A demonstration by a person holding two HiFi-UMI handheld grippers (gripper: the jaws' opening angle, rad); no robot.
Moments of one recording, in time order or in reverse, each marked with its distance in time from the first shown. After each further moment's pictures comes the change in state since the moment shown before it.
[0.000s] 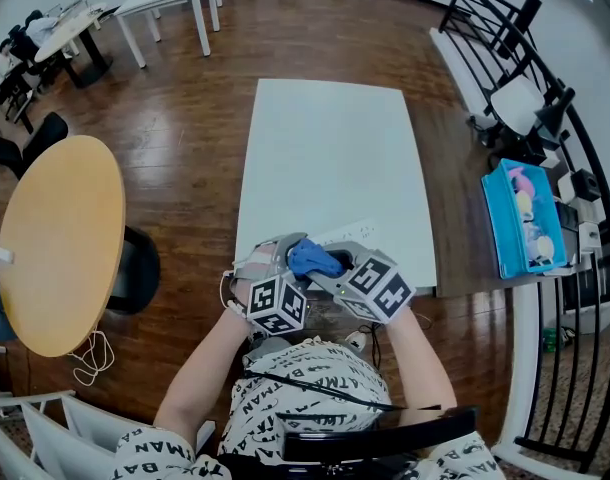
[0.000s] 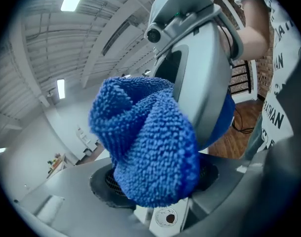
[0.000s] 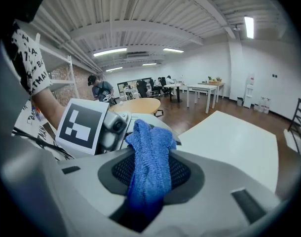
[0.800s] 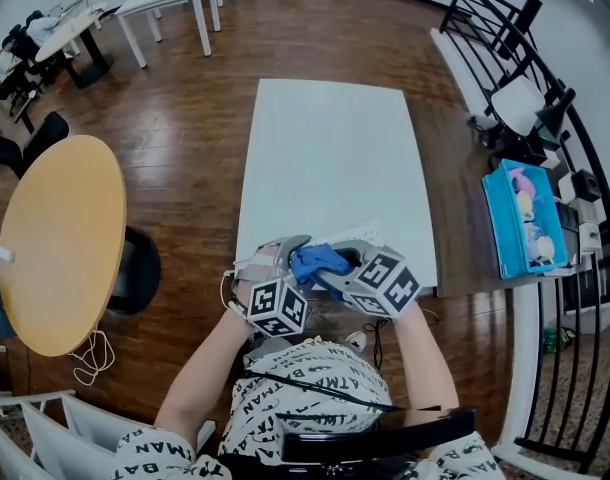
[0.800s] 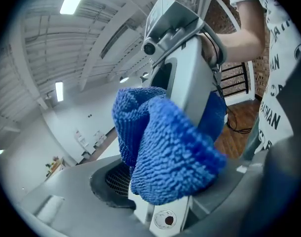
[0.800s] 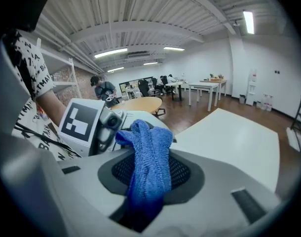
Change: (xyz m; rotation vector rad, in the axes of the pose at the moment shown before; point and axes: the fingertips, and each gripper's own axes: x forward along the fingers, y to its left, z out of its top) left arm -0.002 -0.006 0.008 0.016 -0.032 -0.015; right arm -0.008 -0.008 -0.008 0.007 0.015 0.025
